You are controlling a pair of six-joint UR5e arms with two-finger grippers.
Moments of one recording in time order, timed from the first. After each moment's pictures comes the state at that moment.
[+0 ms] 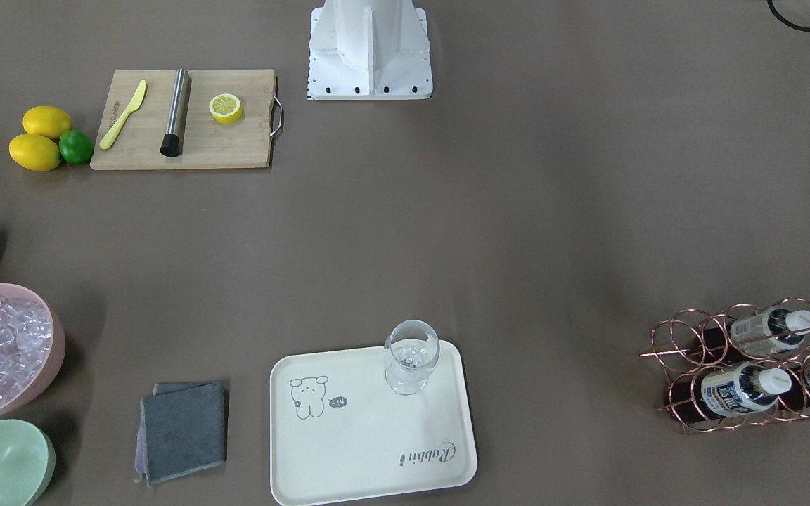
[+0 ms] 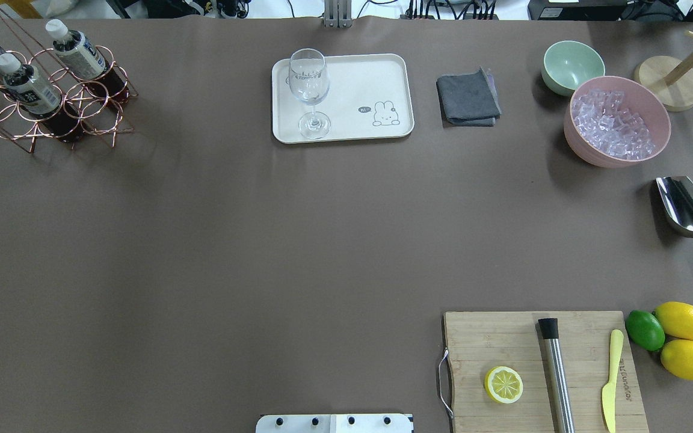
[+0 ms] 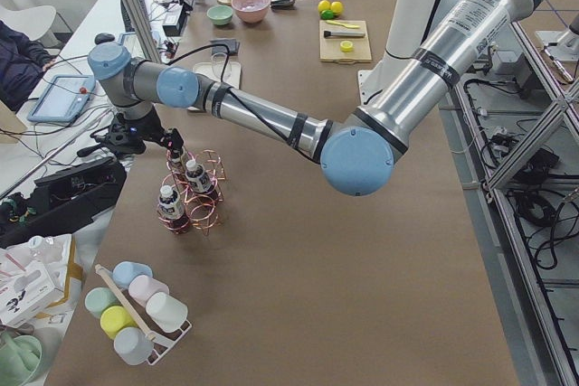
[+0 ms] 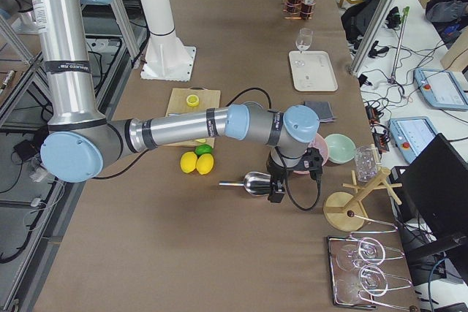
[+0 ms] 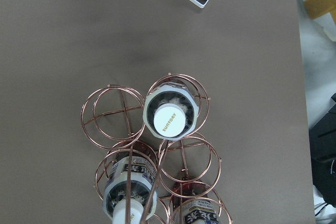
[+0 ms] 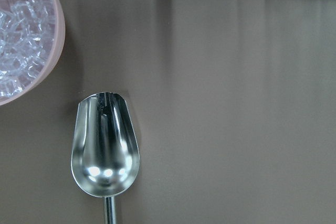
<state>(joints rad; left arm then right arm) -1.46 -2.23 -1.25 -1.41 -2.40 -1.64 1.58 -1.45 1.67 -1.92 2.30 -0.12</state>
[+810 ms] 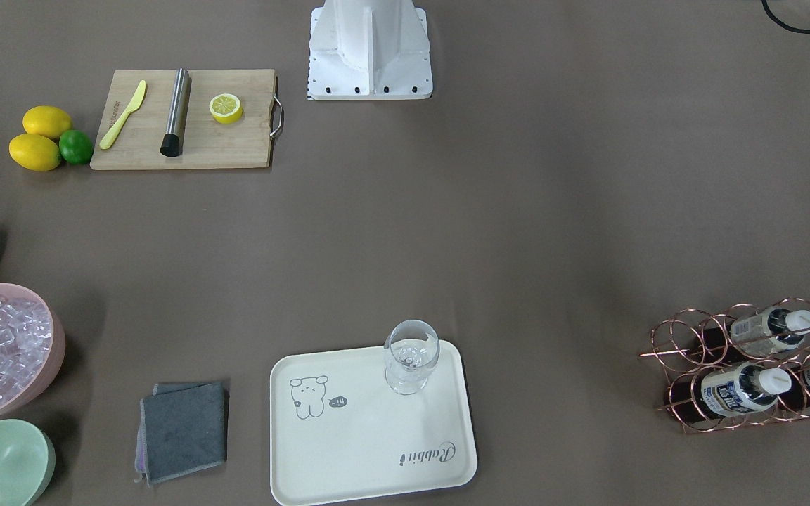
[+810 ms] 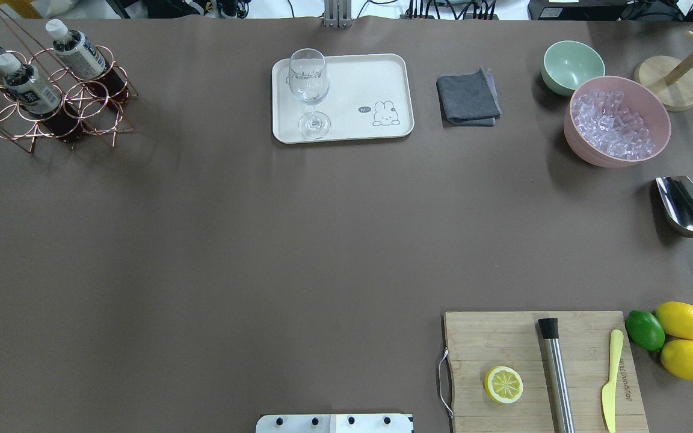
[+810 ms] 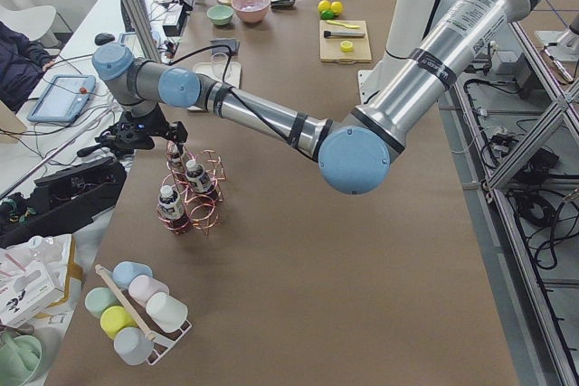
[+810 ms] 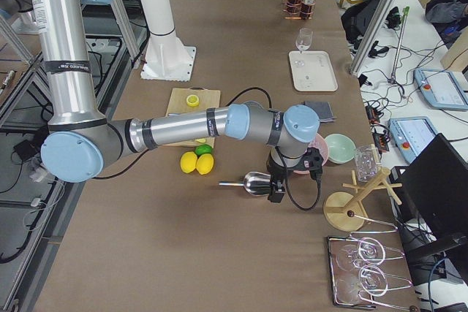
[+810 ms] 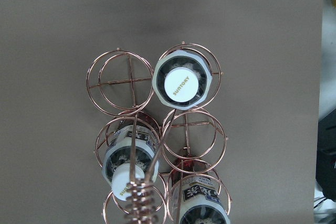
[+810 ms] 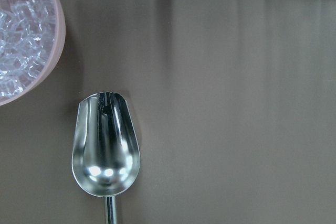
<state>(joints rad) -1.44 -2.24 -1.25 -1.43 -2.46 -1.78 1.58 -1.45 1.67 -1.93 2.30 -0.12</state>
